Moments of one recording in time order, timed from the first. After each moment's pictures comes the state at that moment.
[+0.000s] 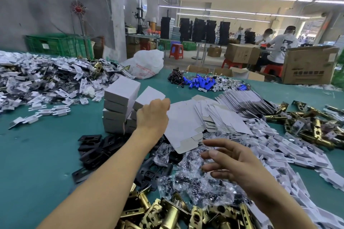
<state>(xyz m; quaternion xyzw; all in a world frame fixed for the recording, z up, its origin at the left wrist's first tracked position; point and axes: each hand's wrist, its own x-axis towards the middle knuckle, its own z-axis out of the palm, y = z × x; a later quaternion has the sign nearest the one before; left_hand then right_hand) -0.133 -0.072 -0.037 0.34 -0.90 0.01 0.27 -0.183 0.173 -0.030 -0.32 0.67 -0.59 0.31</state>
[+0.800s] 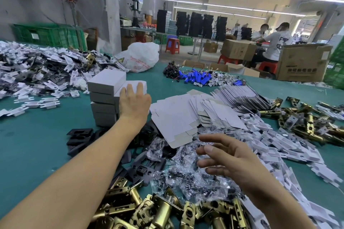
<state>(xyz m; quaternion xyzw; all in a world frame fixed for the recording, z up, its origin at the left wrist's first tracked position) -0.140 -0.115 -0.052 0.39 -0.88 0.21 0.17 -0.185 0.177 -0.030 -0.32 0.67 -0.59 0.31</state>
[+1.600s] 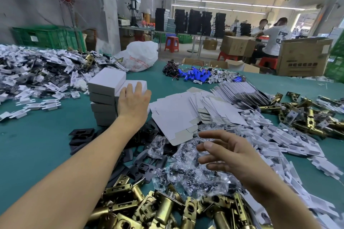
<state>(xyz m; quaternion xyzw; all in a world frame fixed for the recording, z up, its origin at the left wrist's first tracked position) -0.135 -0.121 -0.054 0.36 -0.89 0.20 0.16 -0.182 0.178 -0.027 -0.32 0.67 -0.59 0.31</state>
